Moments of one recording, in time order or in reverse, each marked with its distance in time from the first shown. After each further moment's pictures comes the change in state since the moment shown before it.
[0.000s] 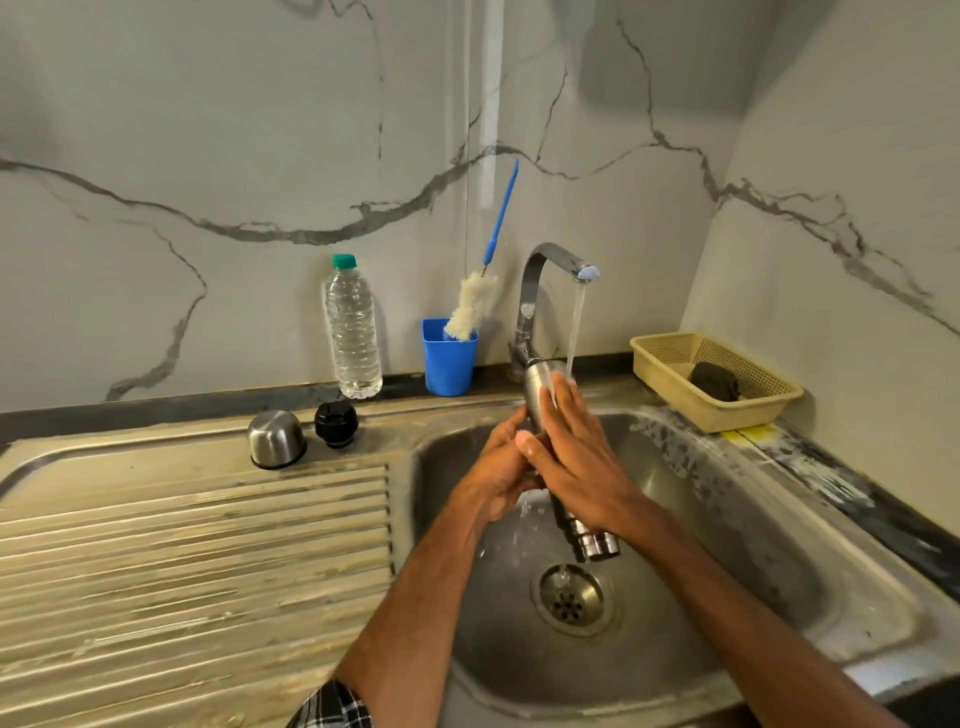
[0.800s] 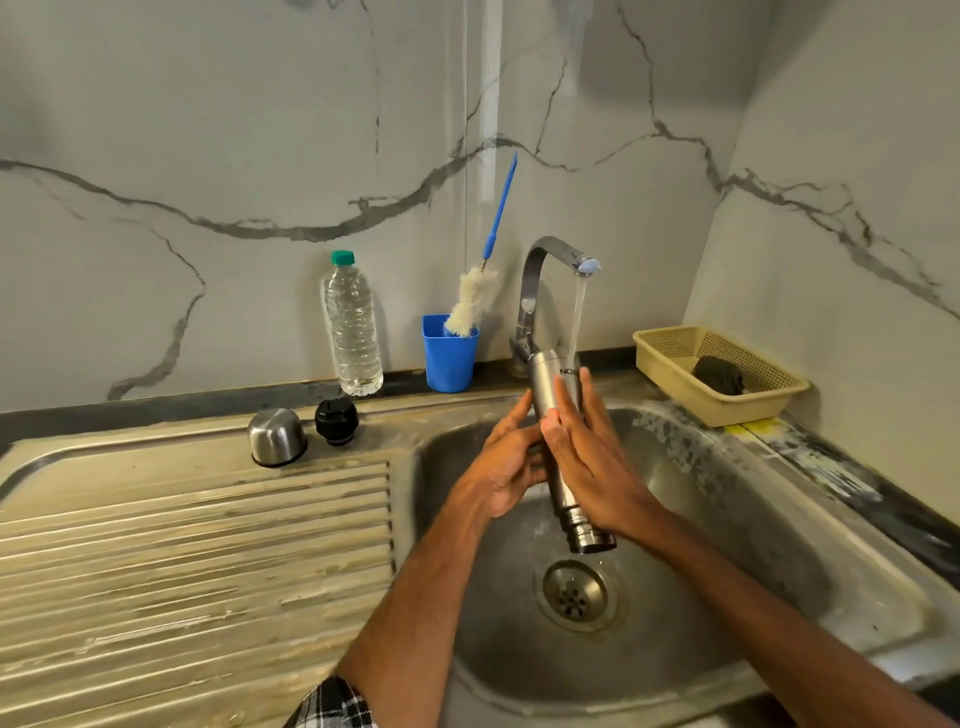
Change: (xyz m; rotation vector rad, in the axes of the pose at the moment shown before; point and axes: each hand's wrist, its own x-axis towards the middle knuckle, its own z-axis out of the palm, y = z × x) left_hand 0.008 -0.005 0.000 -0.056 -0.012 -0.010; right_hand -0.011 0.009 0.003 0.180 0.158 0.021
